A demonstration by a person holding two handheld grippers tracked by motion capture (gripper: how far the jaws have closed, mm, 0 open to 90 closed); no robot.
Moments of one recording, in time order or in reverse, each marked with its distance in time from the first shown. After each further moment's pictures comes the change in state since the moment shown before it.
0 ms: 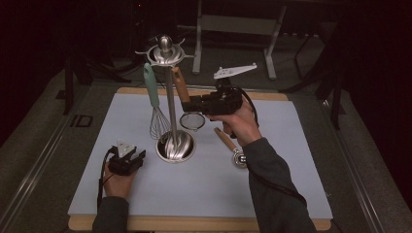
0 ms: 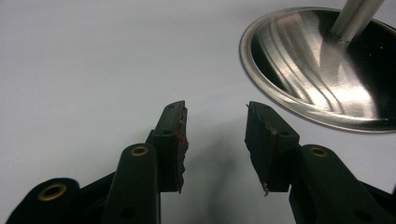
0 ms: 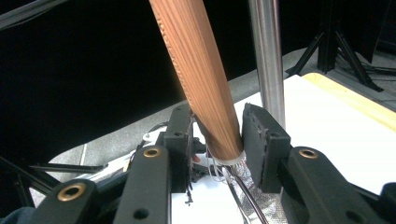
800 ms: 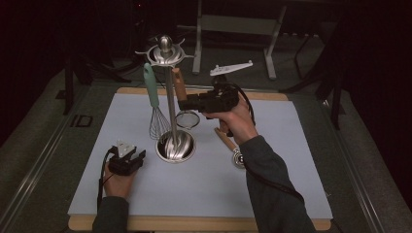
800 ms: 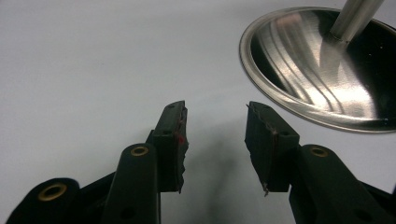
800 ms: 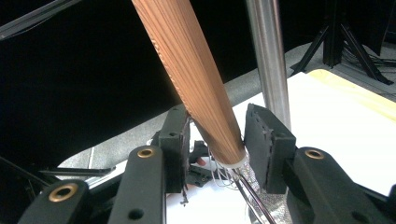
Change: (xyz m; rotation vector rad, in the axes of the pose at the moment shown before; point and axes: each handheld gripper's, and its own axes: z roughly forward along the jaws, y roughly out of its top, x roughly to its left) left arm 0.000 0.000 0.000 0.001 0.001 0.002; right arm -0.001 0.006 0.007 0.007 0.012 0.038
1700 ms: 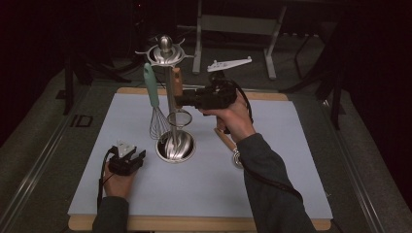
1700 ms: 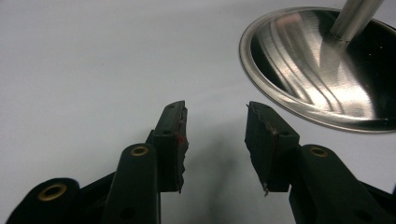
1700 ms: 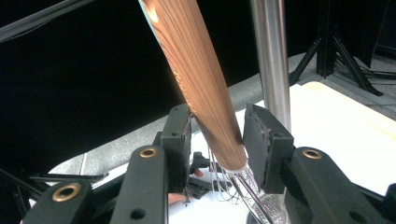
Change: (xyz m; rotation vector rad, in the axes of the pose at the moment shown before) left arm 0.000 0.000 0.000 0.000 0.000 0.000; right arm 0.009 0.011 0.002 -0.029 -0.018 -0.022
